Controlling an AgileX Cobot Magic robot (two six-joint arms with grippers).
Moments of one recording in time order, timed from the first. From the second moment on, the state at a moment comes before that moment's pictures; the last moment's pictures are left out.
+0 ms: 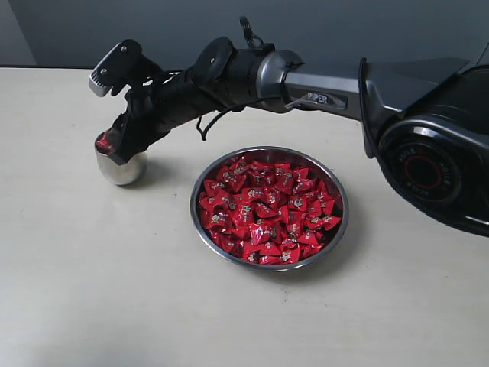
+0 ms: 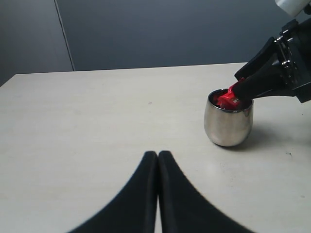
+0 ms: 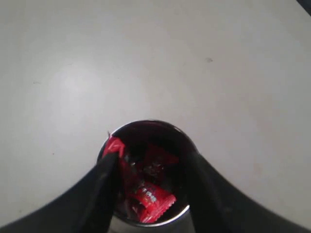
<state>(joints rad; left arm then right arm) 0.12 0.00 0.00 0.05 0.29 -0.02 0.85 2.37 -1.89 0.93 0.48 -1.26</state>
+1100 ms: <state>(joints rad) 0.12 0.00 0.00 0.05 0.29 -0.02 0.85 2.37 -1.89 0.89 0.42 -1.24</state>
